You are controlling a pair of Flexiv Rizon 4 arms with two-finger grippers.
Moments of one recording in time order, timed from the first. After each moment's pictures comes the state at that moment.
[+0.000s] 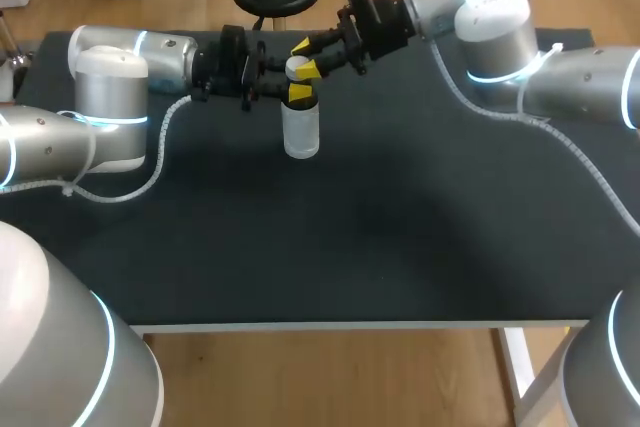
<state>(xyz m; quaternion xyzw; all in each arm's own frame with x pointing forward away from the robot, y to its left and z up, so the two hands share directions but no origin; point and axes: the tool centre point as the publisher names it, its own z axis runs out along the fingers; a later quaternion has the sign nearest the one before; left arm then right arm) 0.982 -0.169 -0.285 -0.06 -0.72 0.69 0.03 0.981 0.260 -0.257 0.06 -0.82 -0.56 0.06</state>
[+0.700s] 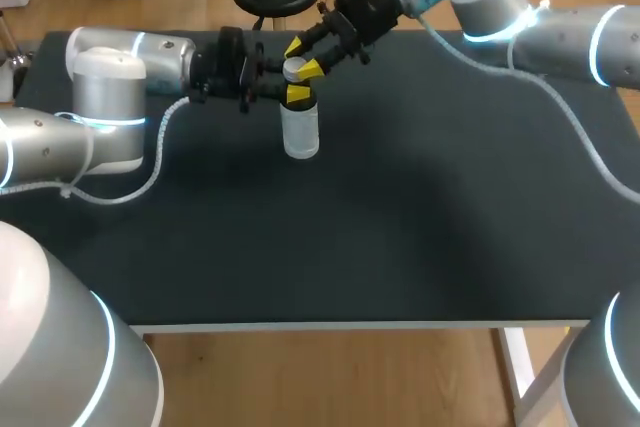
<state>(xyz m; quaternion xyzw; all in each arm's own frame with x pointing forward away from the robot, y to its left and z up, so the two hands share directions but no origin) 0.980 -0.166 -0.285 -0.06 -0.72 0.69 0.03 0.979 0.264 -0.256 0.21 -0.81 -0.54 0.12</state>
